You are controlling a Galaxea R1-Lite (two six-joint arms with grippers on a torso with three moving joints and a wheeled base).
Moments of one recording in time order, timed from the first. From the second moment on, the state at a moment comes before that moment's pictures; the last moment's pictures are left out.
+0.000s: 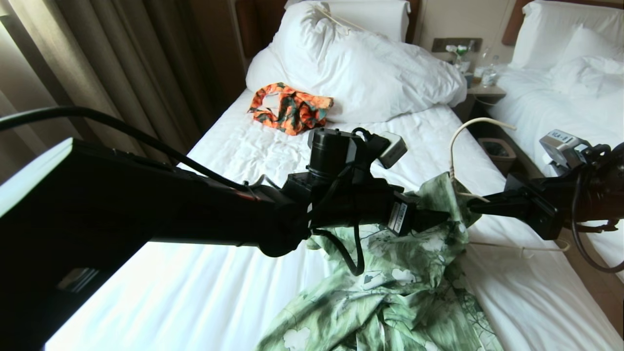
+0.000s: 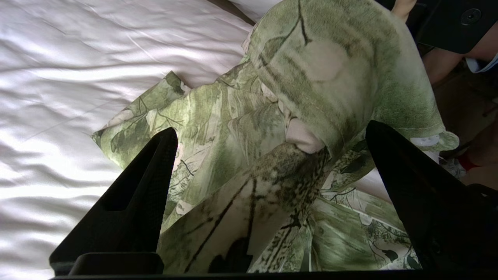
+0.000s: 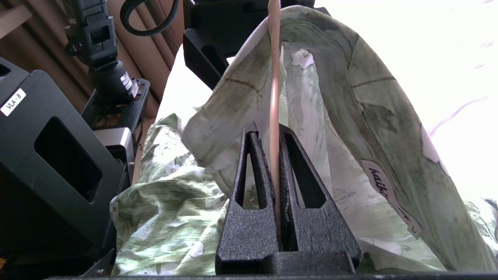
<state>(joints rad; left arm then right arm) -0.83 2.09 -1.46 -0.39 -0.35 0.04 -0.06 1.89 -1.38 0.58 1.48 -1.09</state>
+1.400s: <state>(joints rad) -0.84 2.03 -1.40 -0.38 -0.28 0.04 -0.10 1.86 -1.34 0.54 1.48 -1.06</state>
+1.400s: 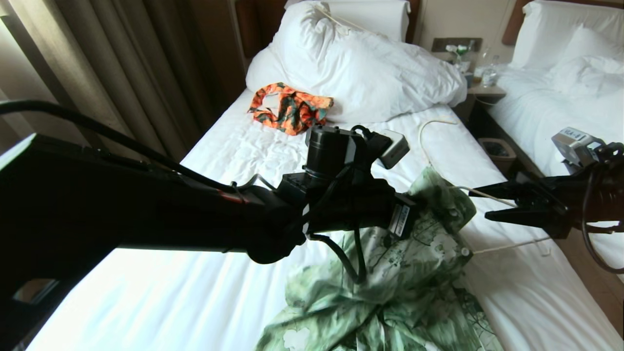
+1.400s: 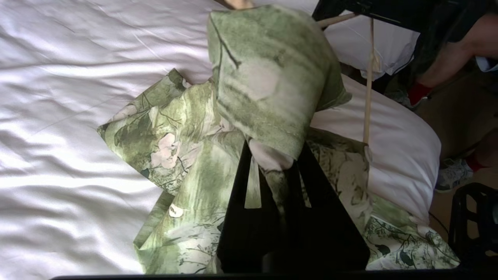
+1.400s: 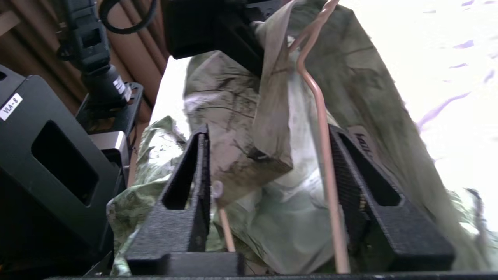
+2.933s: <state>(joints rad) -0.81 1.62 -1.18 -0.38 -0.11 -0.04 -0.19 1.79 -1.53 0.86 1.28 -0.88</state>
